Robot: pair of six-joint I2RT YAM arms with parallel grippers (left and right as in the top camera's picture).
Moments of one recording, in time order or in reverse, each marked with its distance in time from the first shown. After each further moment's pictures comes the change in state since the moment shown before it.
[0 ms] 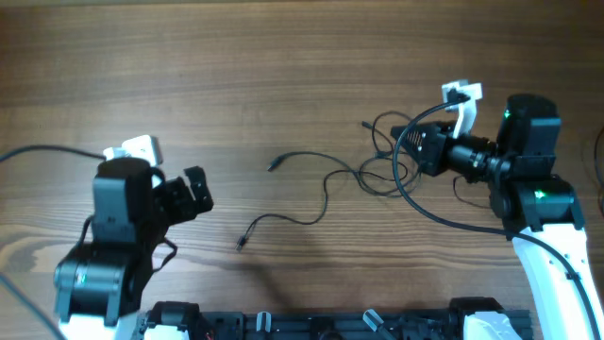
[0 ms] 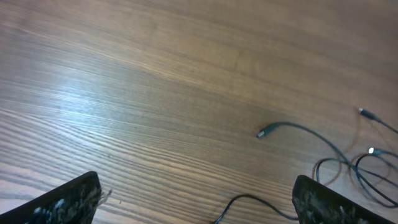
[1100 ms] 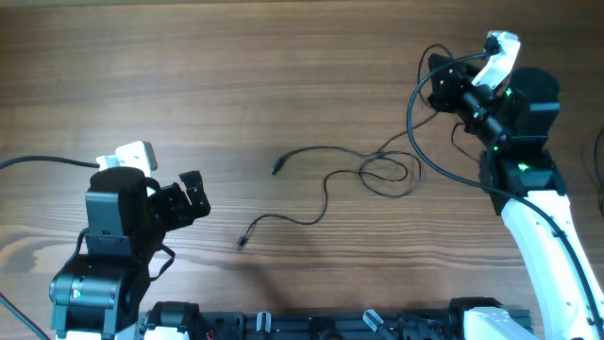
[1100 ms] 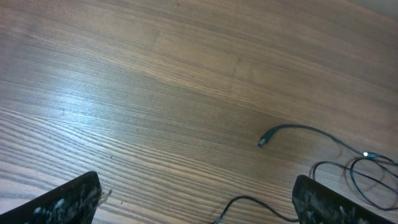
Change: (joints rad) left arm 0.005 -0.037 0.000 -0.006 -0.004 -0.002; right arm 0.000 0.156 -0.002 0.491 0.473 0.228
